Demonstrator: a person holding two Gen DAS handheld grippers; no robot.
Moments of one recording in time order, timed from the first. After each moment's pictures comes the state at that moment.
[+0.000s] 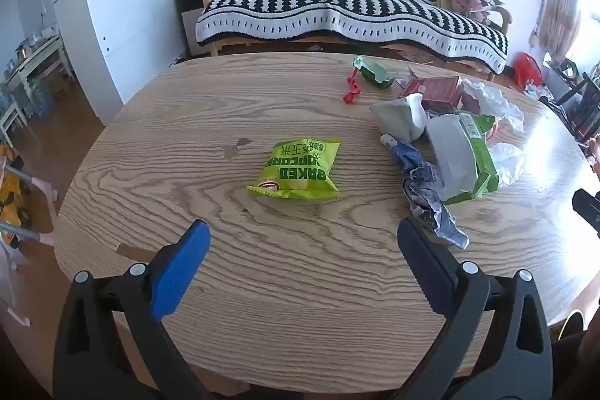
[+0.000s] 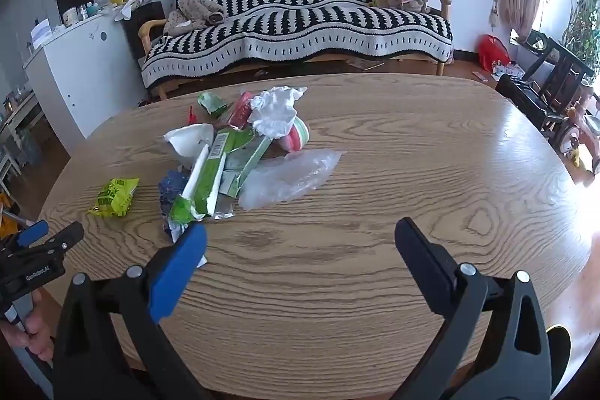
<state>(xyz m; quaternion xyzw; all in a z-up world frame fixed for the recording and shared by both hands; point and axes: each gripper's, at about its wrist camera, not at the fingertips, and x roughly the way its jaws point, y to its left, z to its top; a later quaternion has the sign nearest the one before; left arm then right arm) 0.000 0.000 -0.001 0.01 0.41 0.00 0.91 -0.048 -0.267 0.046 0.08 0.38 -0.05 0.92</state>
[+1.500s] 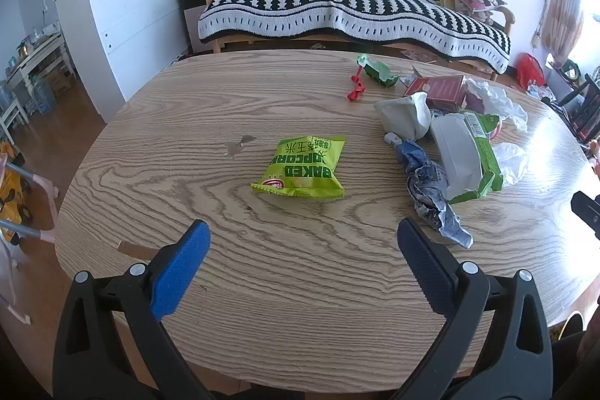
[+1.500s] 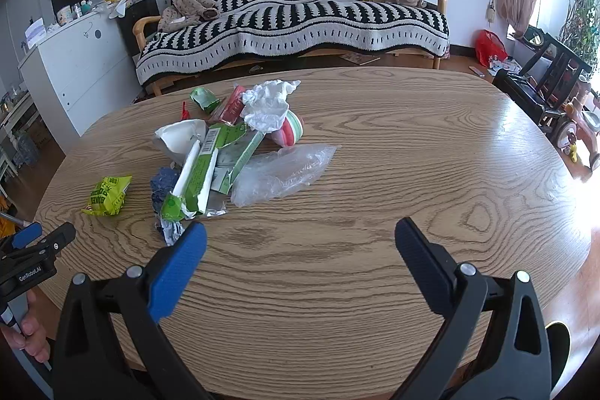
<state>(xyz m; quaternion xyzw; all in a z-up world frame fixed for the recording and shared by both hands) 0.000 0.005 -0.002 0.01 0.41 0.00 0.91 -0.044 -0.270 0.039 0.08 0.39 -0.05 0.92</state>
